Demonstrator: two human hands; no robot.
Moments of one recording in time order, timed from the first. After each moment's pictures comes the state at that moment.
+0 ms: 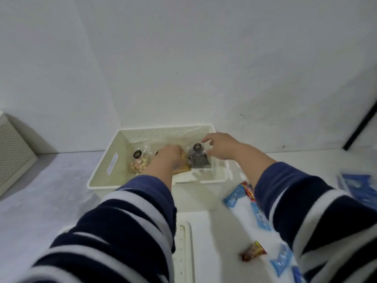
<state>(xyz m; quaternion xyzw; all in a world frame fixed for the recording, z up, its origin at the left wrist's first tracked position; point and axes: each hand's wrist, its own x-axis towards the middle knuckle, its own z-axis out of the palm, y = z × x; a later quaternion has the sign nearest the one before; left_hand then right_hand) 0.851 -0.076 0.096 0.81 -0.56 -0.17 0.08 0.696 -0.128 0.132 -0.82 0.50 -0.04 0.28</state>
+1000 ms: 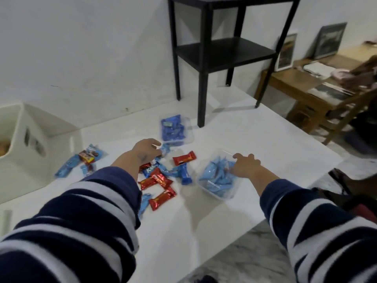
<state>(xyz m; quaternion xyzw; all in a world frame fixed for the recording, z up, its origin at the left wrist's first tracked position) 0.374 -0.056 0.034 0.68 -0.64 -0.34 0.11 0.095 0.014 0.013 -0.53 0.81 0.11 0.23</state>
